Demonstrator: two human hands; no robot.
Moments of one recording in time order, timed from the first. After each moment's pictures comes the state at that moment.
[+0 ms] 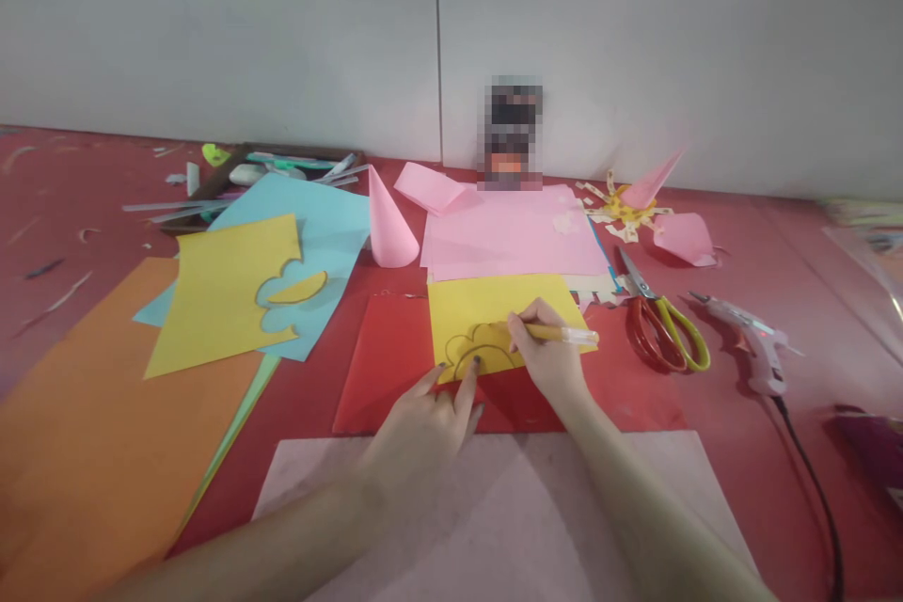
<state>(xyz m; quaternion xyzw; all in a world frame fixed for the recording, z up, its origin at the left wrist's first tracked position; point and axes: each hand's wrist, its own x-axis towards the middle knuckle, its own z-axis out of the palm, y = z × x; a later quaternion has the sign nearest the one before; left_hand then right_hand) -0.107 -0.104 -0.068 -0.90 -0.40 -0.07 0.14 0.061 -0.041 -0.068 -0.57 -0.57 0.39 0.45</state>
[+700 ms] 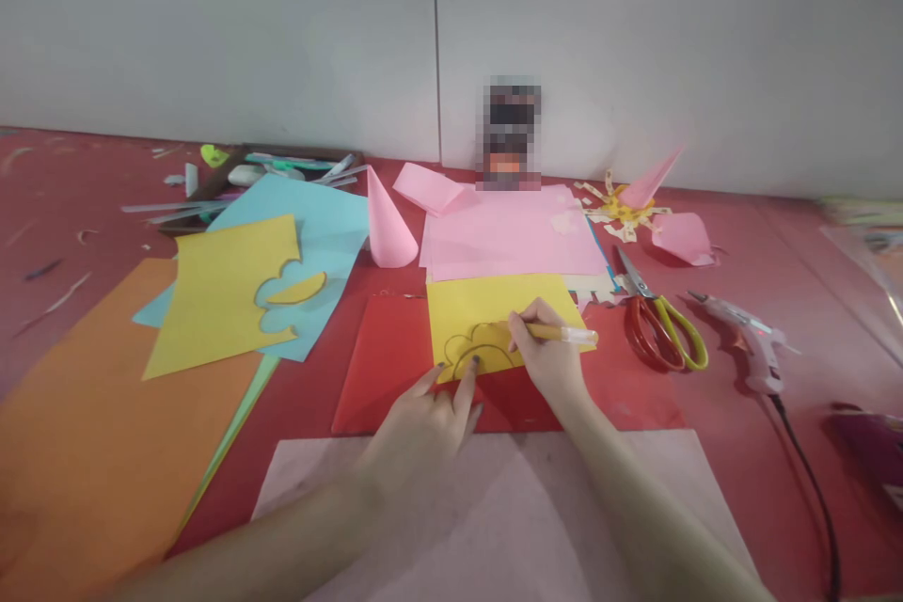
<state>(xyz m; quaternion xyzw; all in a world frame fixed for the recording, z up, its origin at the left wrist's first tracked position) -0.106 -0.104 -0.065 -0.90 -0.40 -0.05 0.15 0.061 -0.042 -0.065 -0.58 -0.58 0.36 0.44</state>
